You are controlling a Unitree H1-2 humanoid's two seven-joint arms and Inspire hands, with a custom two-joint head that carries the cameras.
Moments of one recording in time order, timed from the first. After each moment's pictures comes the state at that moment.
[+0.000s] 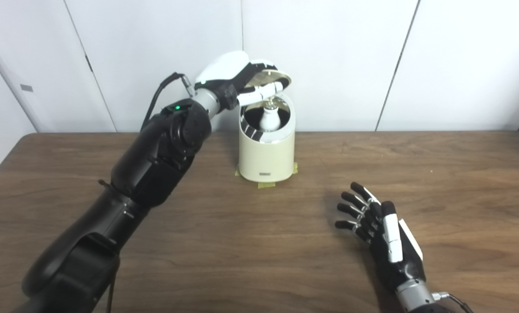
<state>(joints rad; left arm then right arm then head) -0.91 0.33 -0.49 0.16 0.63 0.32 -0.37 0.09 -0.05 -0.02 -0.23 0.14 0.15 0.12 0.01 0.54</state>
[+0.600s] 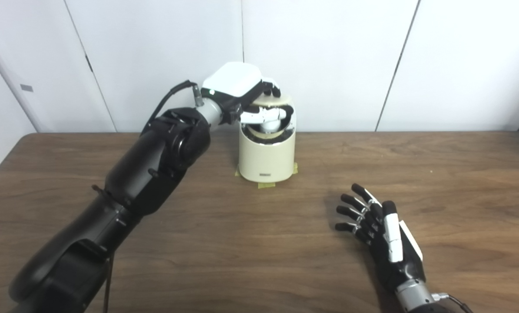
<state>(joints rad) -0.88 0.36 -0.53 0.11 0.83 0.16 -0.43 0.09 -0.04 -0.03 -0.23 0.16 0.18 0.12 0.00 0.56</state>
